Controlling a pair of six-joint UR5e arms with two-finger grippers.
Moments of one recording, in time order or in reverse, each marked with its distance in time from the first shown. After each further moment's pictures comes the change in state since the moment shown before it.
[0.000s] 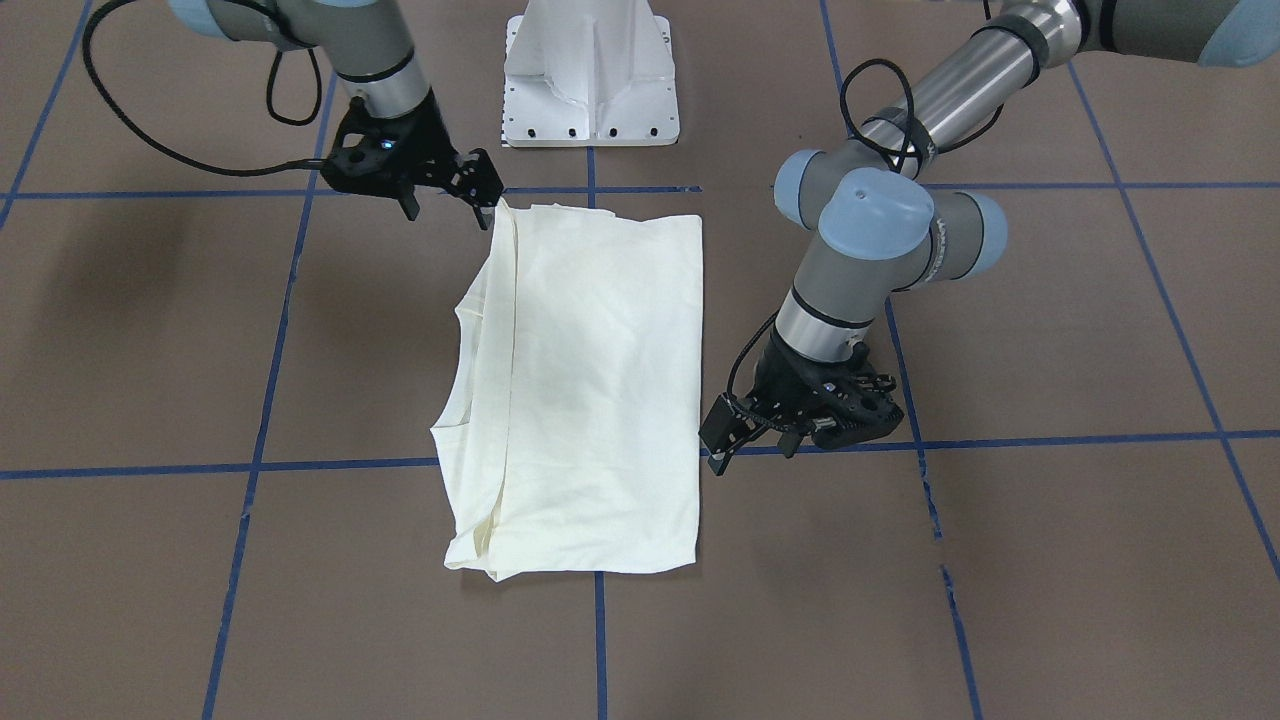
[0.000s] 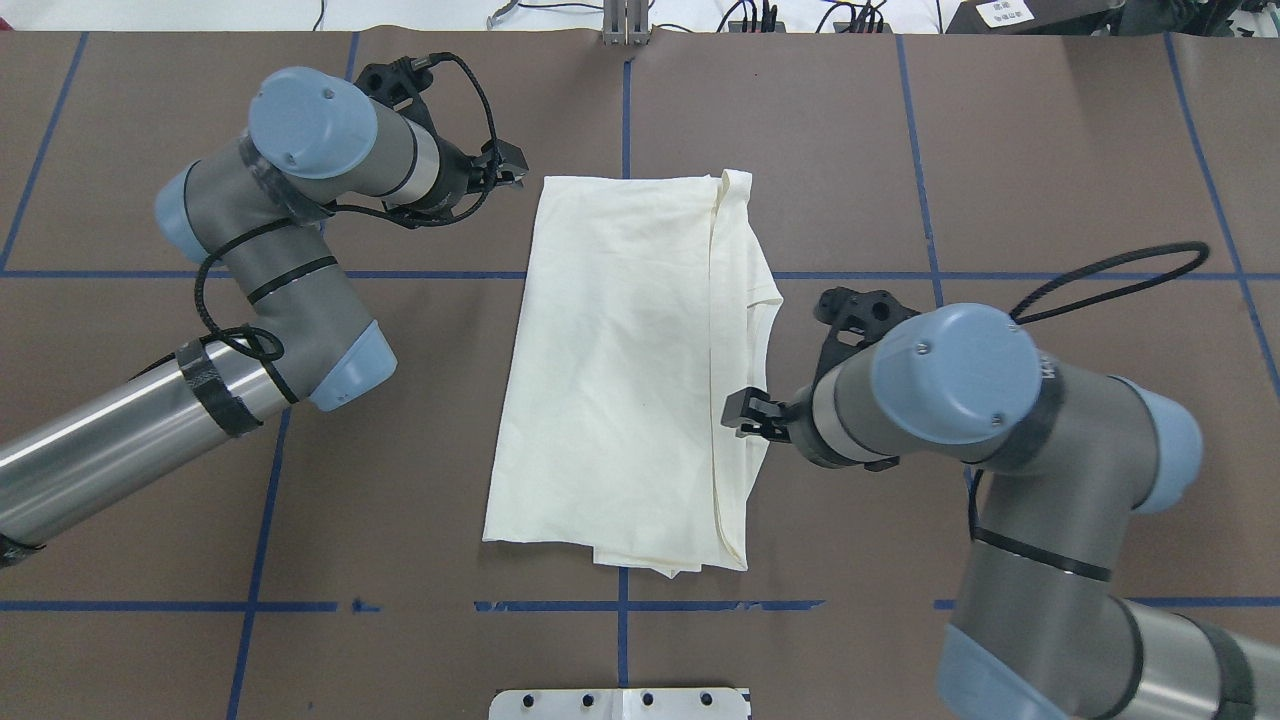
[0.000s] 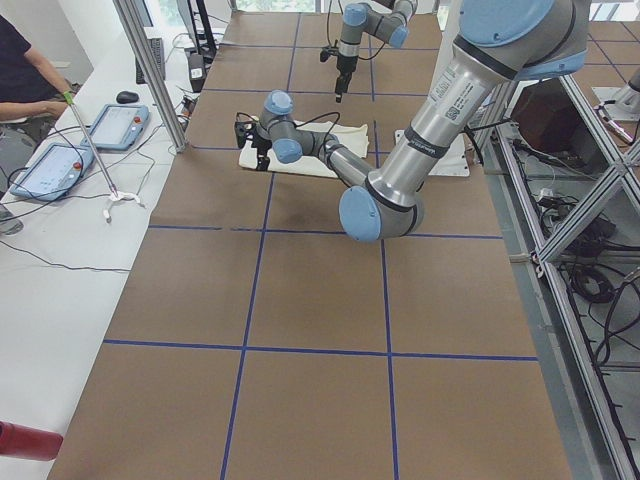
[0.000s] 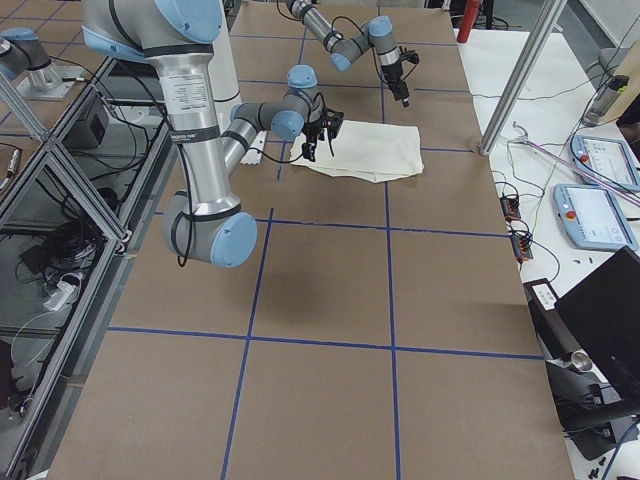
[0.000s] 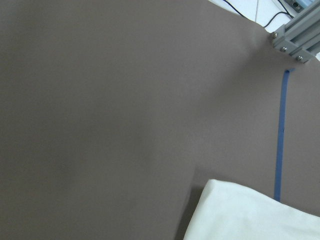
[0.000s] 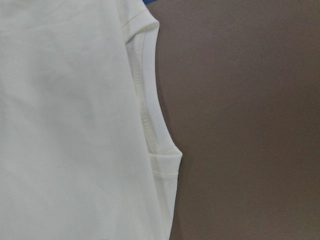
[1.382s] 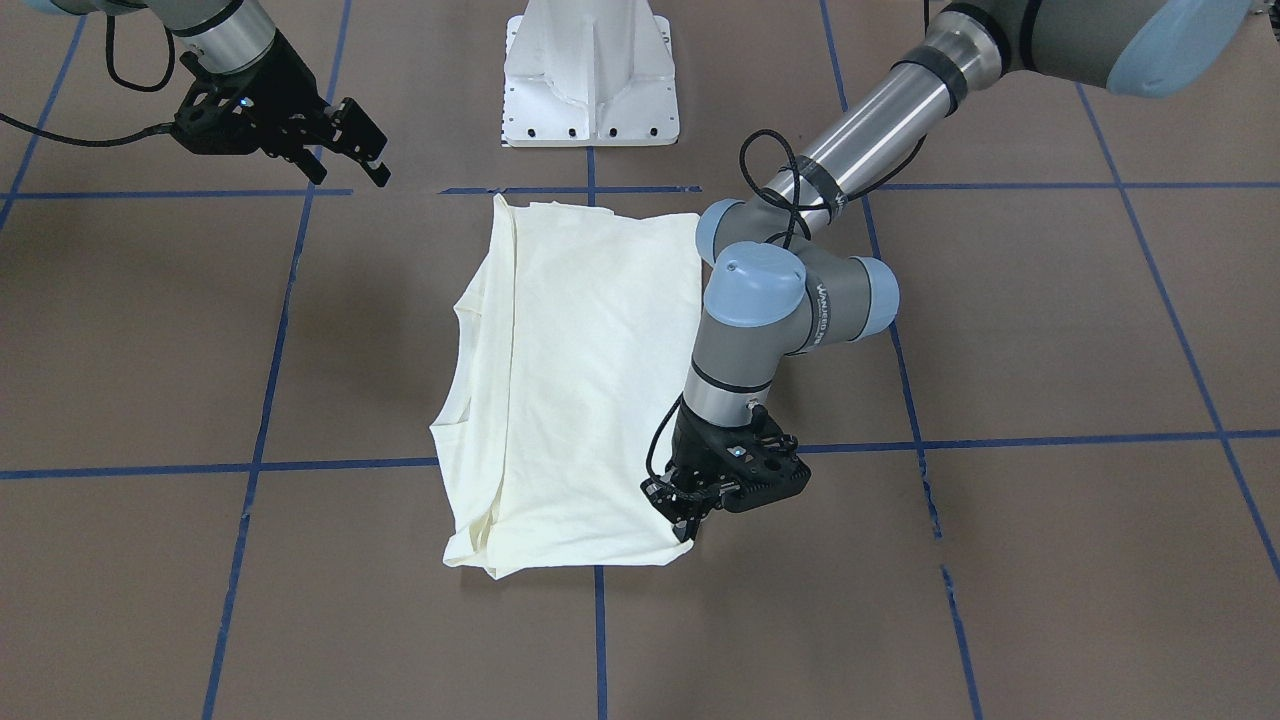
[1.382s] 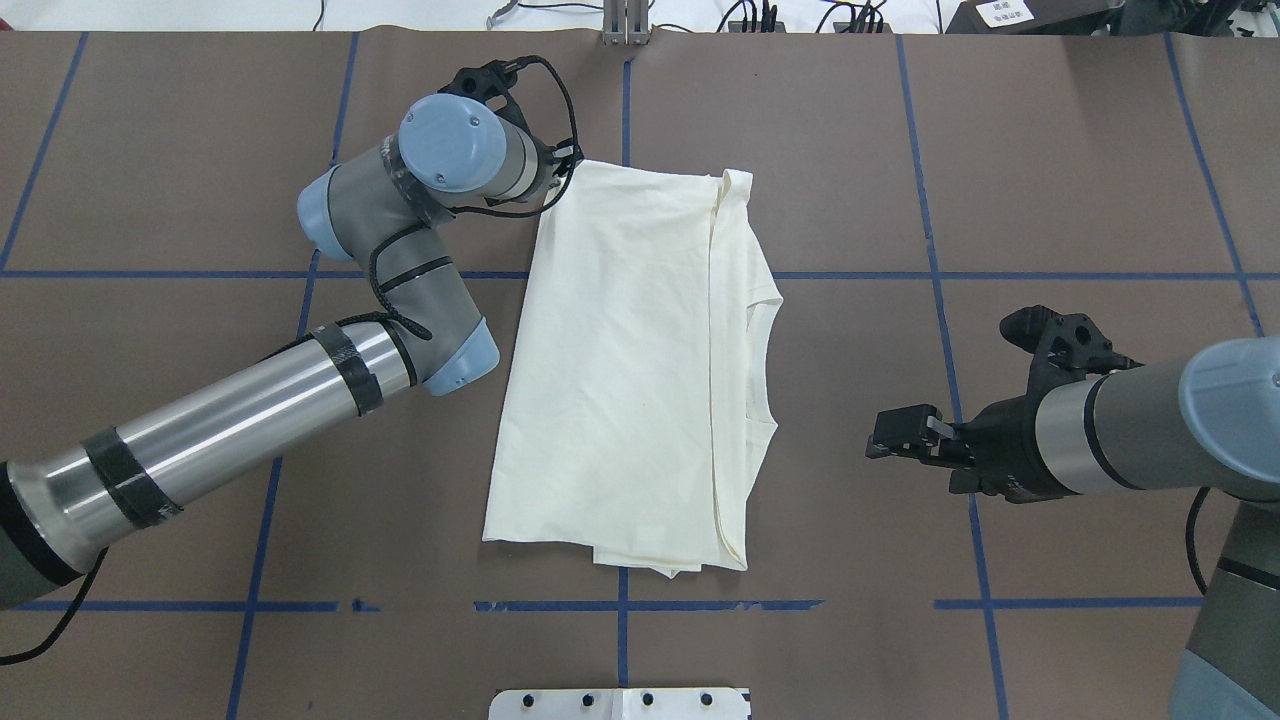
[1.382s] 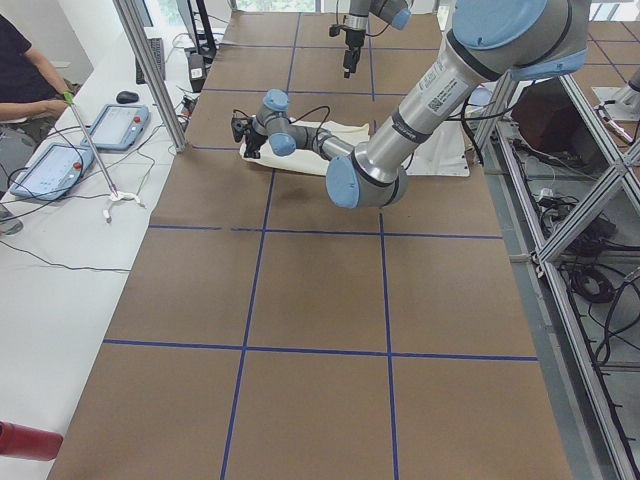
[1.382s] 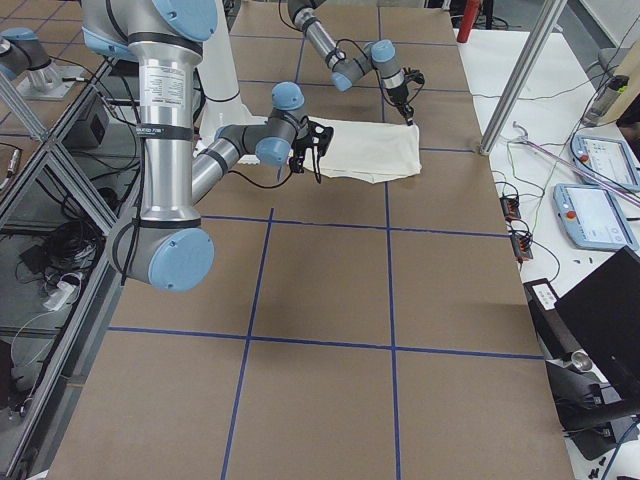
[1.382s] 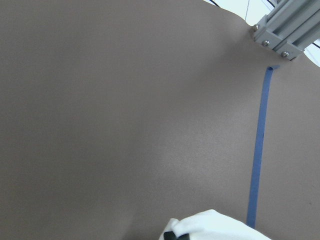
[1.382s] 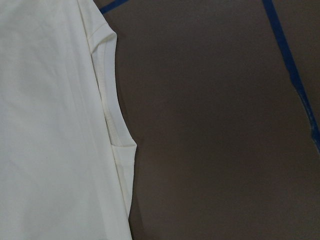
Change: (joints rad) left arm 0.051 -0.243 0.422 -0.187 0.195 -0.054; right arm 0.099 -0.447 0.195 0.442 0.139 0.065
